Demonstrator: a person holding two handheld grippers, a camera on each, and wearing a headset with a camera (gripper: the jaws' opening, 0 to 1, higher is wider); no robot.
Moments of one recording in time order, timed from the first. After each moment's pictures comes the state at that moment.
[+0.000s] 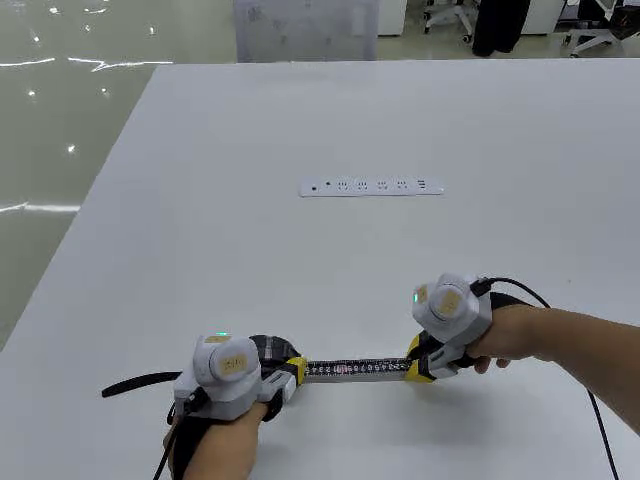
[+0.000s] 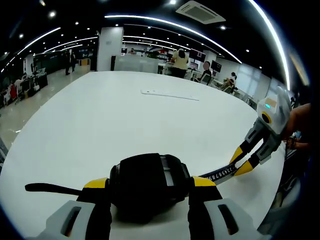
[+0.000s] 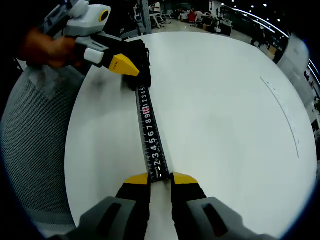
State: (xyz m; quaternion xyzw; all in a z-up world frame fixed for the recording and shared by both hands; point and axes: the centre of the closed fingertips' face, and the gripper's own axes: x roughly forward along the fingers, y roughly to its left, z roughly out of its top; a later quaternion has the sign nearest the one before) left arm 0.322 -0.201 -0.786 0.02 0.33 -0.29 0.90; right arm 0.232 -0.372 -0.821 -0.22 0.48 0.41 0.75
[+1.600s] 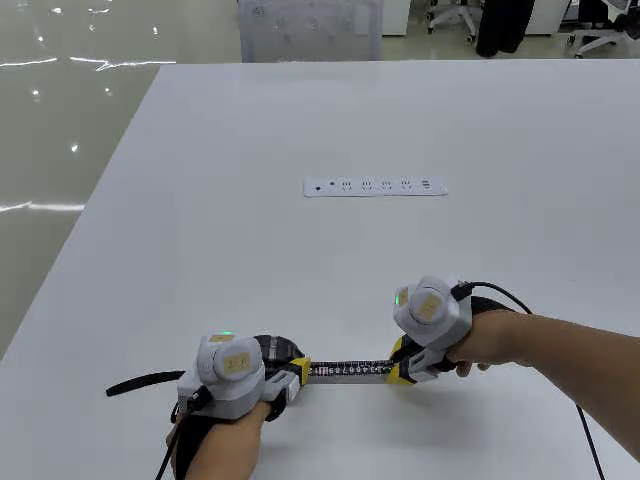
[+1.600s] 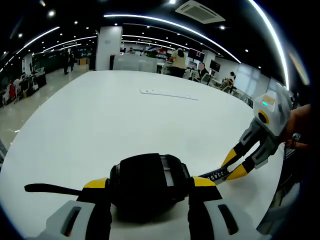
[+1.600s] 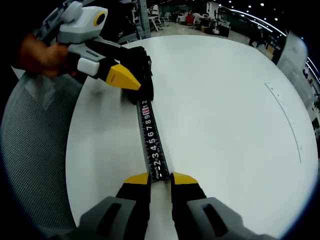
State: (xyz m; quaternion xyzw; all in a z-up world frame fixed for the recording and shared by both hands) left arm 0.321 -0.200 -0.786 0.02 0.34 -0.29 0.89; right arm 0.243 -0.341 -0.821 -0.21 0.47 0.40 0.76
